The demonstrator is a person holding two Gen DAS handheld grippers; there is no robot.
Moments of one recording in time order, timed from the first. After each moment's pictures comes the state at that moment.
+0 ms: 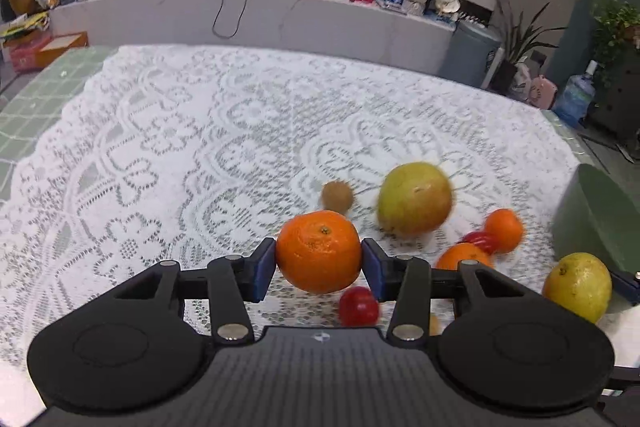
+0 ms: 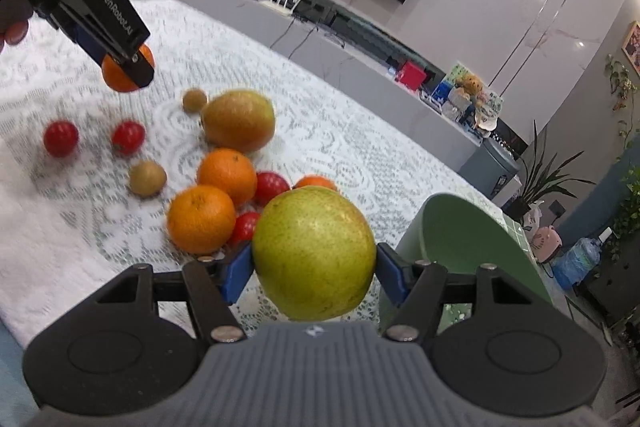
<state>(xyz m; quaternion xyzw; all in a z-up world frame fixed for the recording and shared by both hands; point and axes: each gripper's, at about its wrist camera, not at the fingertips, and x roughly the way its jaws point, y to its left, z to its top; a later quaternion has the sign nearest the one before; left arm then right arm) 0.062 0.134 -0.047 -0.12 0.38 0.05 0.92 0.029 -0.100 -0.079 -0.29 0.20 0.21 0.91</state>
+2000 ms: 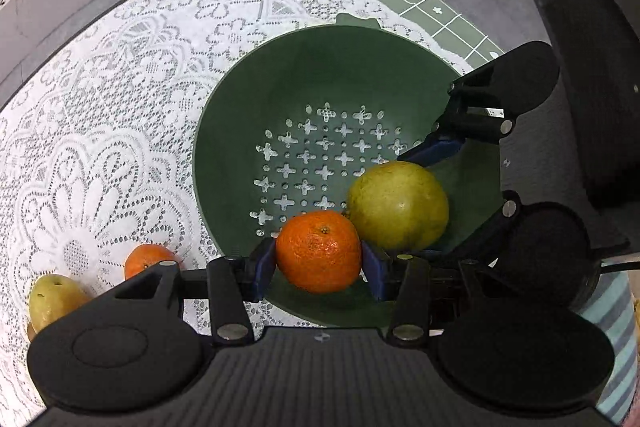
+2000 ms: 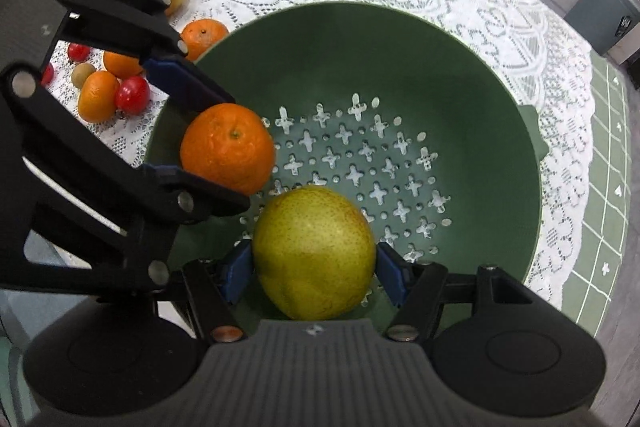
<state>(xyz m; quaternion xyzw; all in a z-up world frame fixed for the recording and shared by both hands) 0.191 -0.126 -0.042 0.11 0.57 -0.23 0.78 0.196 -0.226 -0.054 -0.25 0.54 0.32 0.74</state>
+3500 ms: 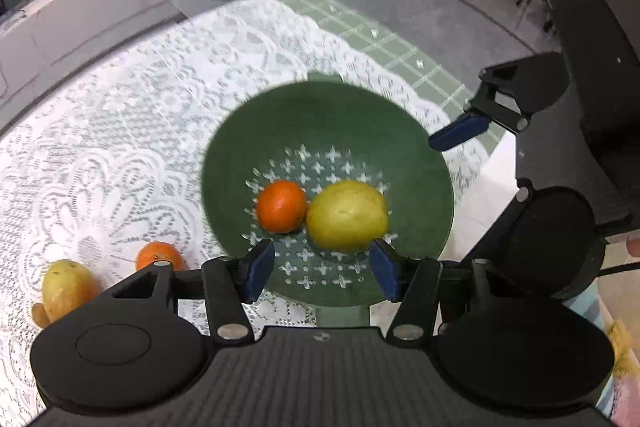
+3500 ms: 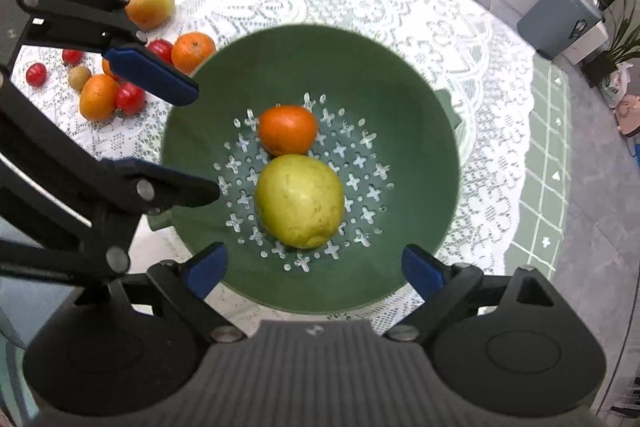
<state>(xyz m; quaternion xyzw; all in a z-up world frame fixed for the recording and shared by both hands) 0.150 -0.117 0.007 0.07 0.50 -0.23 0.83 0.156 -0.236 -0.003 -0.28 0.50 0.25 0.78</state>
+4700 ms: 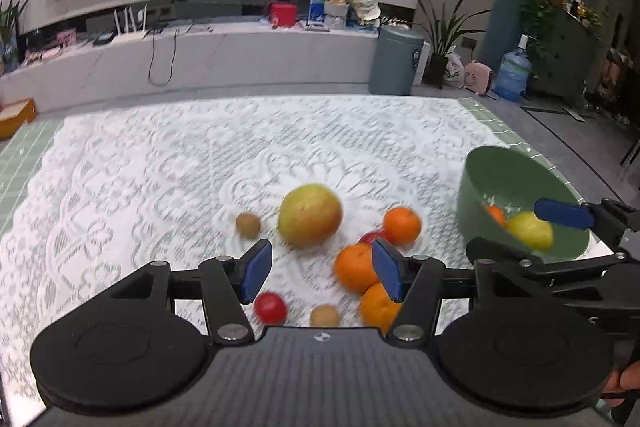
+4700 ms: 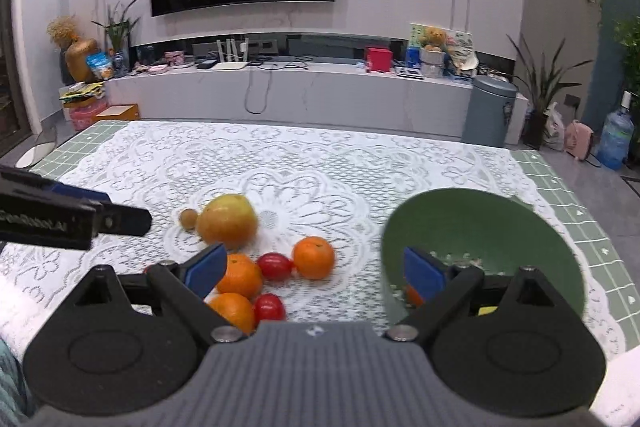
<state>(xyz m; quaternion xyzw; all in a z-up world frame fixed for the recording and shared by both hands) 0.039 0.080 0.001 -0.05 0.35 -0.03 0.93 0.045 -0.126 -0.029 -0.06 0.24 0.21 0.94</state>
